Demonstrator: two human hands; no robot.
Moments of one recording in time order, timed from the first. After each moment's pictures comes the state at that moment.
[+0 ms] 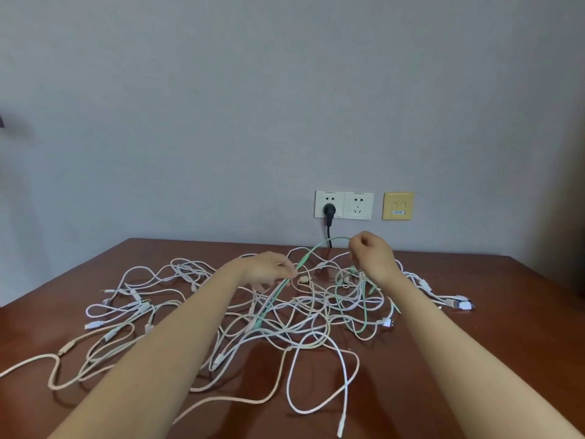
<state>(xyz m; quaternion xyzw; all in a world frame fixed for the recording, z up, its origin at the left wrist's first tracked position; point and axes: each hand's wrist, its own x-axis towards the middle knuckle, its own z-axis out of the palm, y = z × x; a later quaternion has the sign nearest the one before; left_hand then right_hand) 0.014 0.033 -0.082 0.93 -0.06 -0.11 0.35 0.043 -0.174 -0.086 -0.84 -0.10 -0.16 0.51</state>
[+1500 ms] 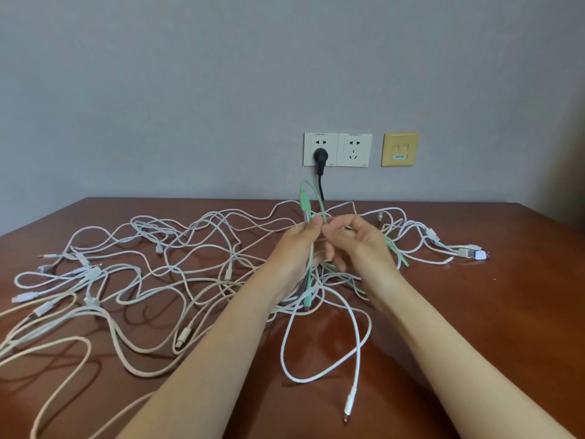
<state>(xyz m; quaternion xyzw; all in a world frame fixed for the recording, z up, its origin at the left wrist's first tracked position) 0.010 -0.049 -0.150 0.62 -0.12 0.01 0.78 0.014 -0.157 -0.152 -0.62 -0.19 -0.03 0.76</state>
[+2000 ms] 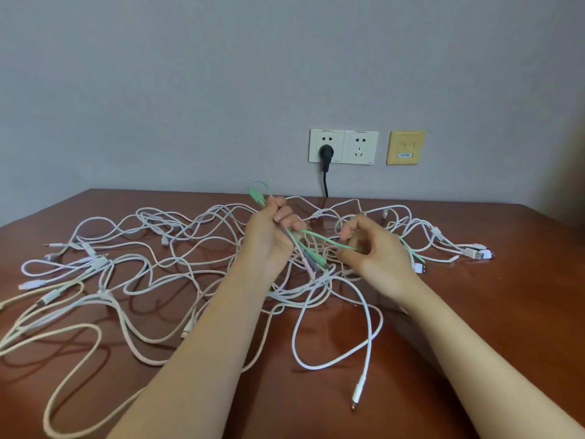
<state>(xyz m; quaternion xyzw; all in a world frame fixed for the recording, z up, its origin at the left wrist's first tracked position) 0.017 -0.018 -0.135 0.28 -0.02 0.03 0.96 0.021 -0.178 -0.165 -0.86 -0.20 -0.17 0.44</state>
